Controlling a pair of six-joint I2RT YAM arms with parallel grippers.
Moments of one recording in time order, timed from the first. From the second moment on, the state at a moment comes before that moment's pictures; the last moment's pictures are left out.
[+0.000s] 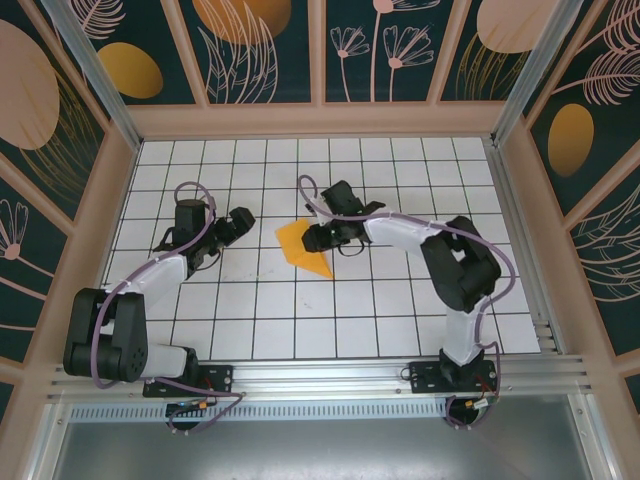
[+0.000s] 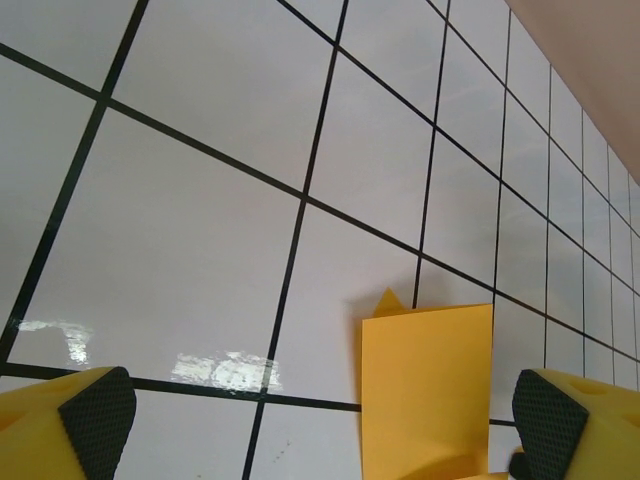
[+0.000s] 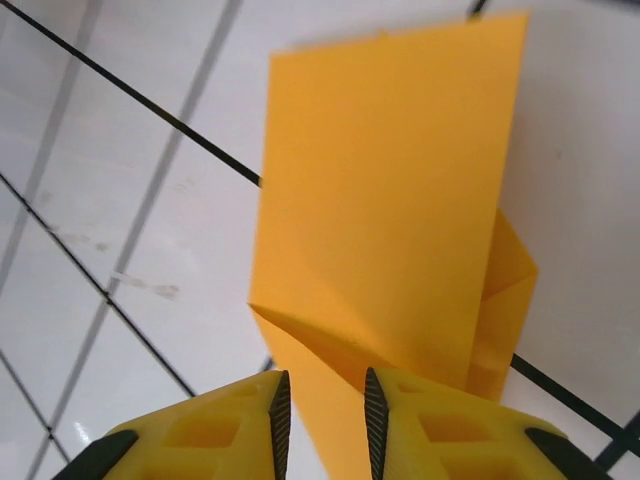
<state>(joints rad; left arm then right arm) -0.12 1.38 0.64 0.03 0.32 -0.74 0.69 1.87 1.24 -0.32 -0.38 0.29</state>
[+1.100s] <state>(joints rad) -0.17 1.41 0.60 0.11 0.46 -0.79 0.73 1.87 1.07 -0.06 -0.24 0.67</state>
